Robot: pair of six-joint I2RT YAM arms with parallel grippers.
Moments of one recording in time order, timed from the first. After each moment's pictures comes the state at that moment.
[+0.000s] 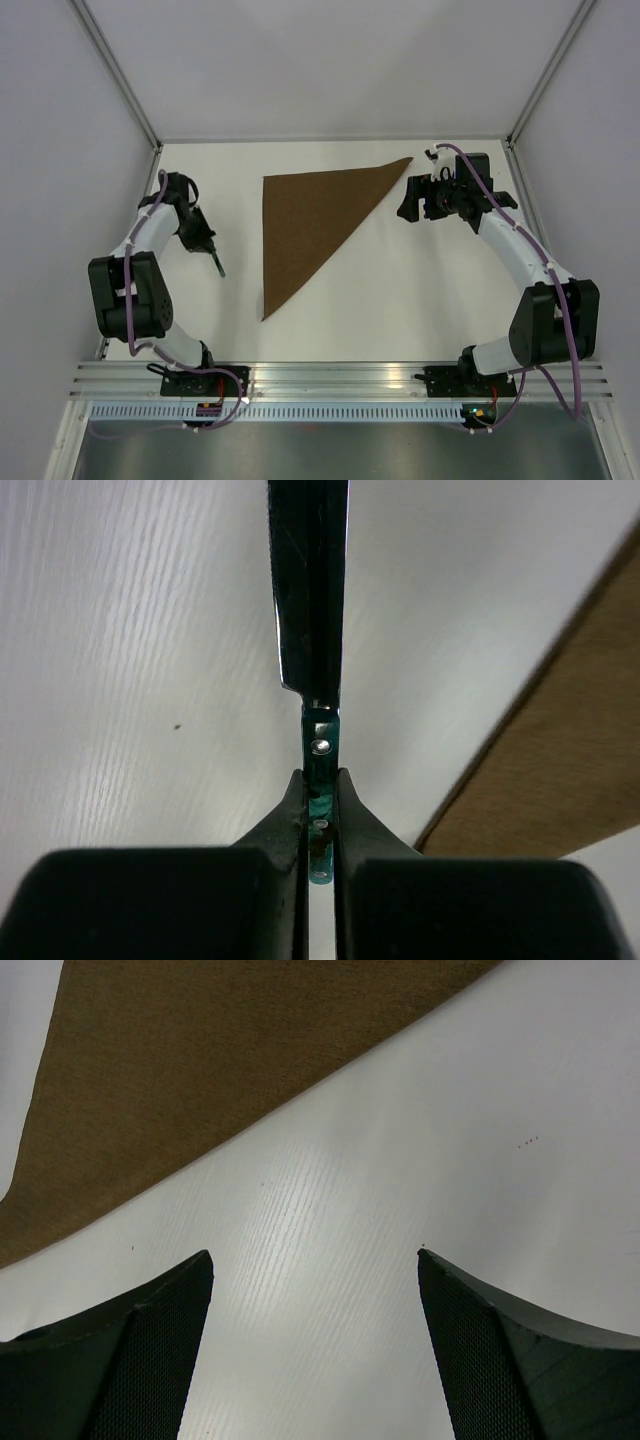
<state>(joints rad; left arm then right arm) 0.14 1.61 1.07 -0.76 0.06 -0.40 0.11 1.45 1.13 -0.43 -0.42 0.02</state>
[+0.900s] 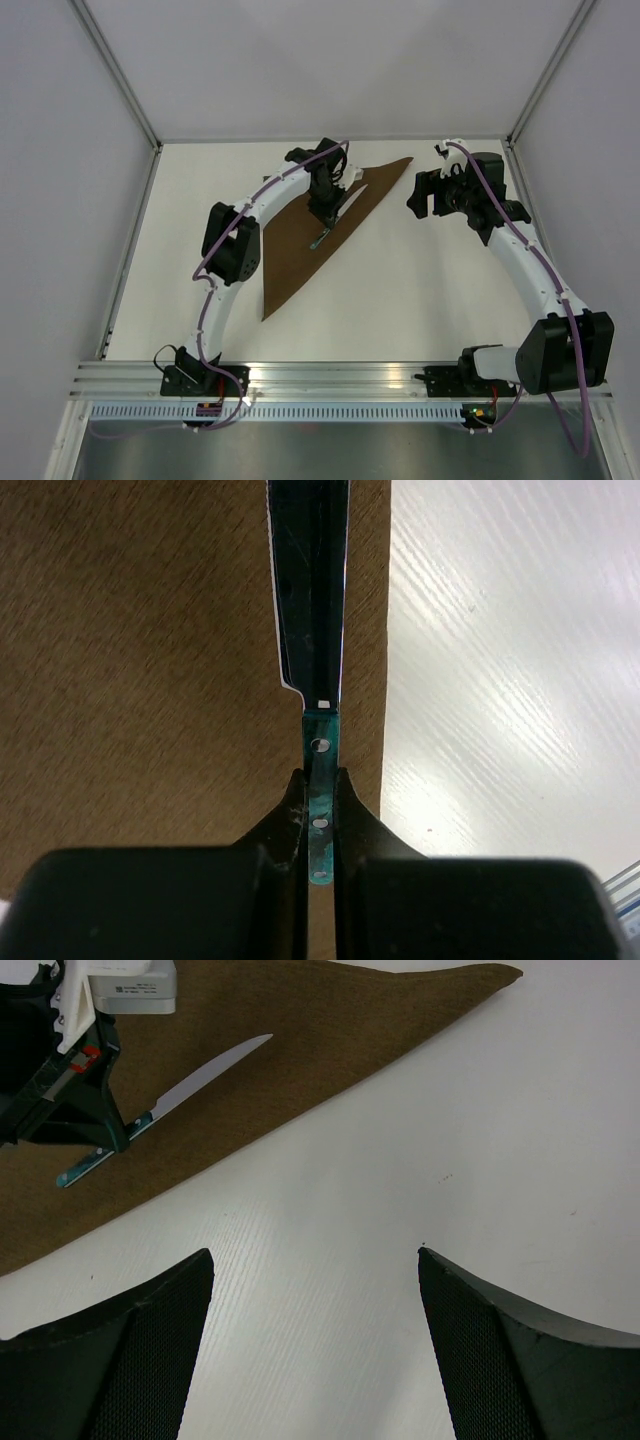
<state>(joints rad) -0.57 2.31 2.11 -1.05 0.23 0.11 0.11 1.31 1.10 -0.37 -0.33 -0.04</state>
